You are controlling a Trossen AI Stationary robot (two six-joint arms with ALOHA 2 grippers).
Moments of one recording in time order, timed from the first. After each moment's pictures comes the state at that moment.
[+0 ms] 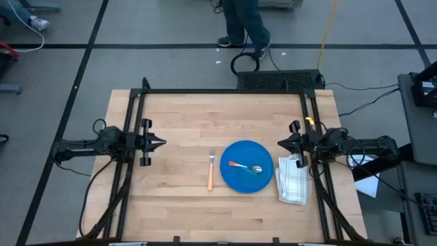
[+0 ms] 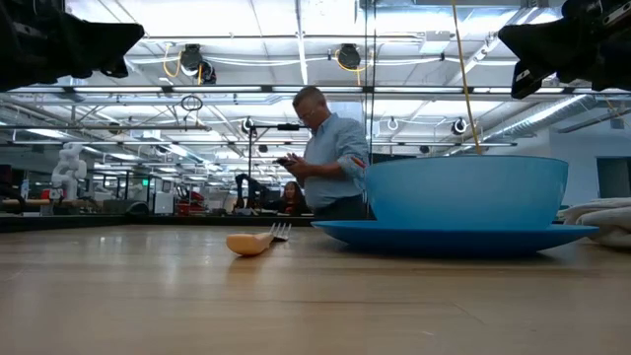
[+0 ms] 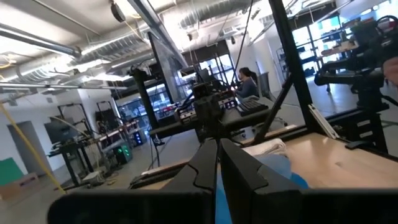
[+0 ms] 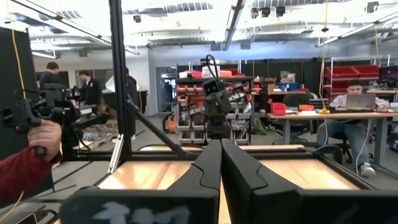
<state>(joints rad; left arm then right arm) 0.06 0.02 0.01 0.27 0.15 0.31 0.02 0.08 0.02 0.32 -0.06 0.05</state>
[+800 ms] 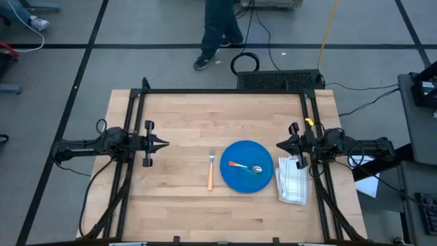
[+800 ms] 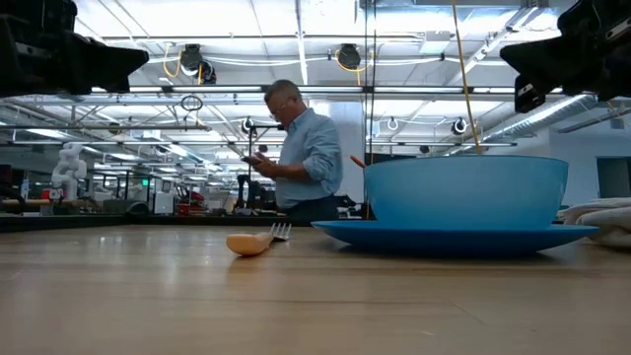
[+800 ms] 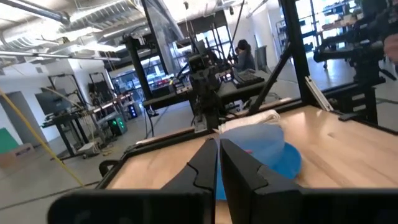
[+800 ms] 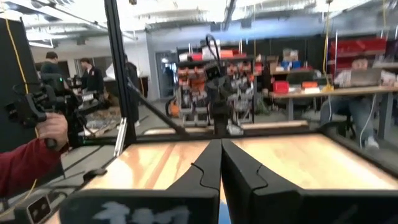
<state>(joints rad) 0.06 0.02 0.01 0.14 0.13 0.30 0.02 0.00 0.02 0.15 -0.06 0.10</state>
